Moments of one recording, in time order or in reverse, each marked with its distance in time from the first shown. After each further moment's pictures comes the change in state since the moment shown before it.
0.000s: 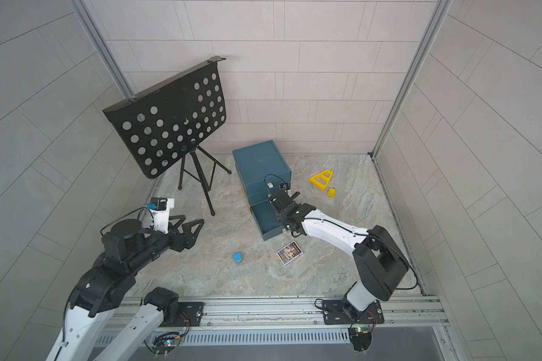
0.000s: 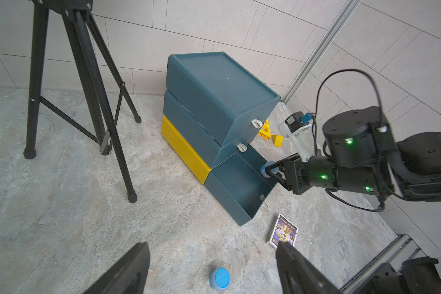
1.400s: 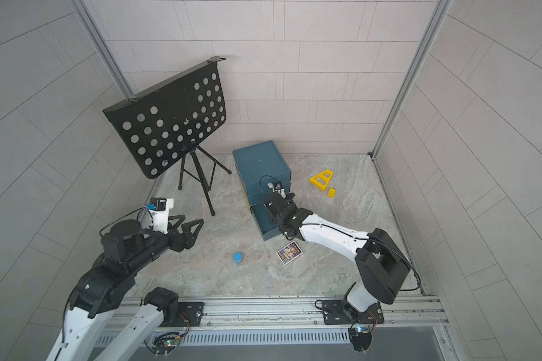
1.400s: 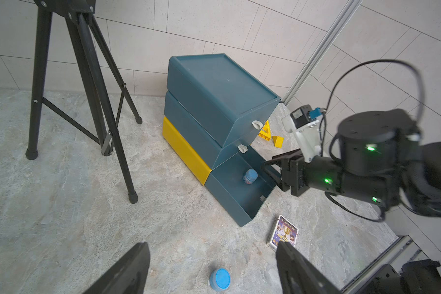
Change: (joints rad) left arm 0.002 -0.011 0.000 0.000 -0.006 0.000; right arm 0.159 -0.088 -0.021 0.120 0.085 -0.018
